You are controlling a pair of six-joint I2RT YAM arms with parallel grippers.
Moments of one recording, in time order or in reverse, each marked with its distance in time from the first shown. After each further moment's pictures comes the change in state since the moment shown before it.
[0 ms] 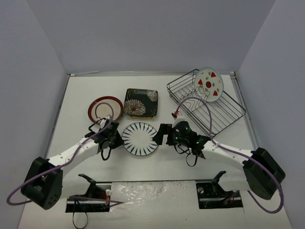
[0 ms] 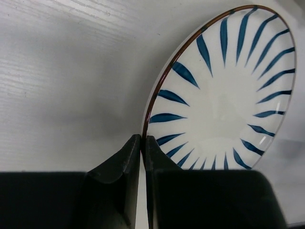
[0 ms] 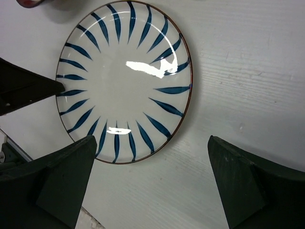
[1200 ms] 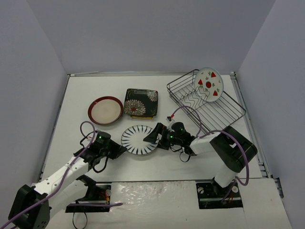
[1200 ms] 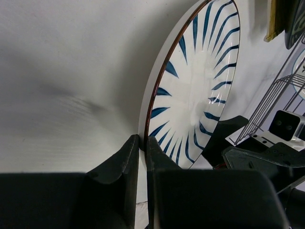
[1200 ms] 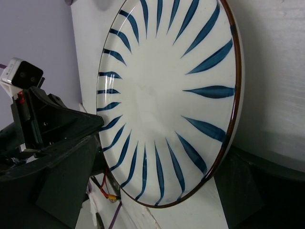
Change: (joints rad) left arm -0.003 -0.324 -0.240 0.052 0.131 -0.525; right arm -0.055 0.396 -0.048 0.519 -0.350 0.407
